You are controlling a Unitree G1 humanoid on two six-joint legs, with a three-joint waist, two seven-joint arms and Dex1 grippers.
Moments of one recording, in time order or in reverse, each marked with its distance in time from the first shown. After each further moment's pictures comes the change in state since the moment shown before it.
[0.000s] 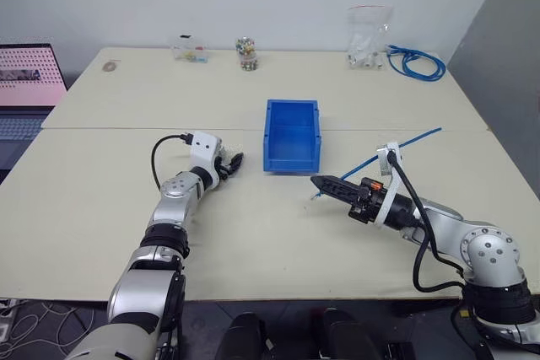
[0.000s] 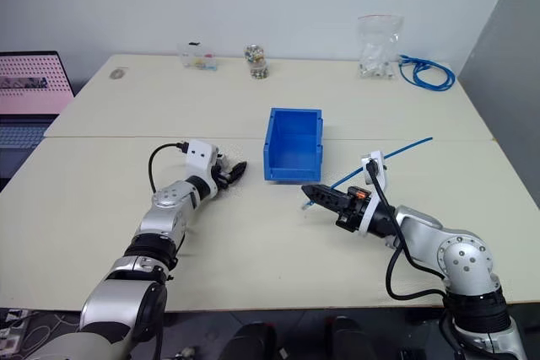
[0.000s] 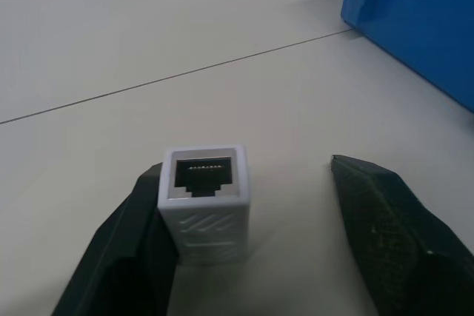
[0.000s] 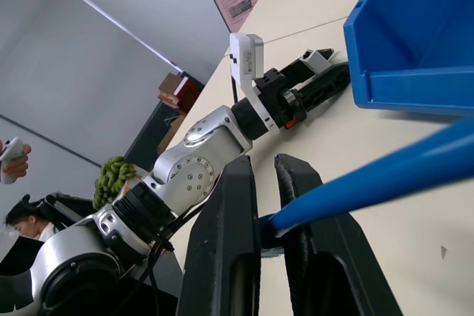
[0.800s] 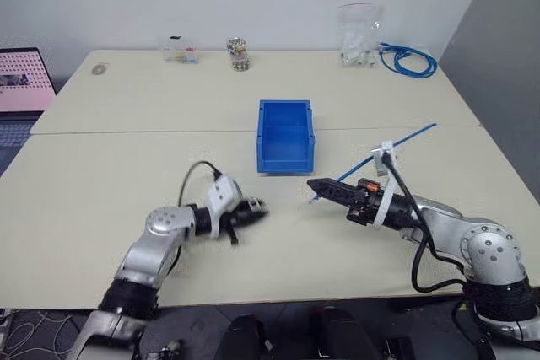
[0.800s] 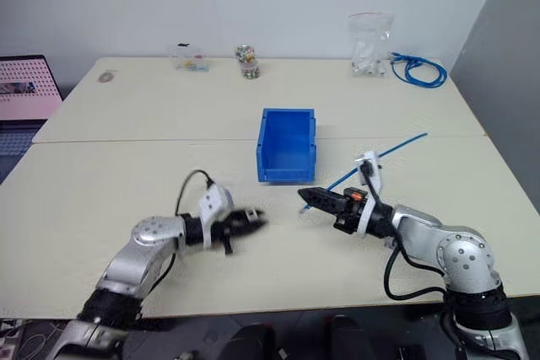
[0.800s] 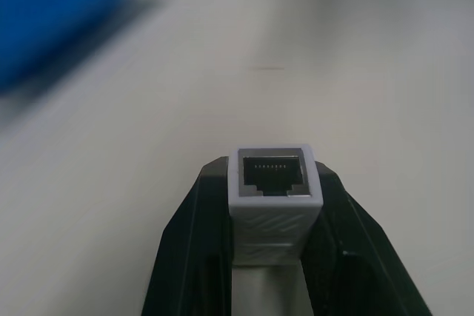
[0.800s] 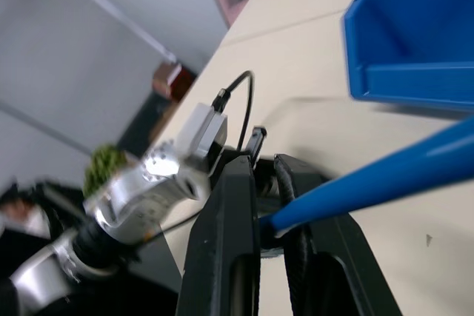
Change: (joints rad) left arm 0.450 0.218 -0.273 -0.845 -0.164 0.247 -0.688; right arm -0.058 -0.059 0.071 -0.049 -0.107 0.046 0.079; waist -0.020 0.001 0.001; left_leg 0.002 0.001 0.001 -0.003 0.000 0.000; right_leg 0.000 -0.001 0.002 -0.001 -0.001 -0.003
